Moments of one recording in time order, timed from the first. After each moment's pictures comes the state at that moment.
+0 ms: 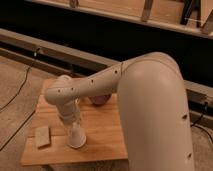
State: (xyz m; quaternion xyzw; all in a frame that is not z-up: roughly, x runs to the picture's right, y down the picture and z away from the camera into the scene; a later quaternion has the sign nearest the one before) arm -0.156 0.205 0.724 -0.39 0.15 0.27 0.87
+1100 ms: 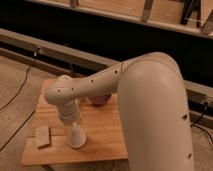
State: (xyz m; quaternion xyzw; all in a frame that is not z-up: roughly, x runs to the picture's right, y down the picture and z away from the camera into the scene) arm -0.155 0.205 0.724 -0.39 0.15 0.27 0.87
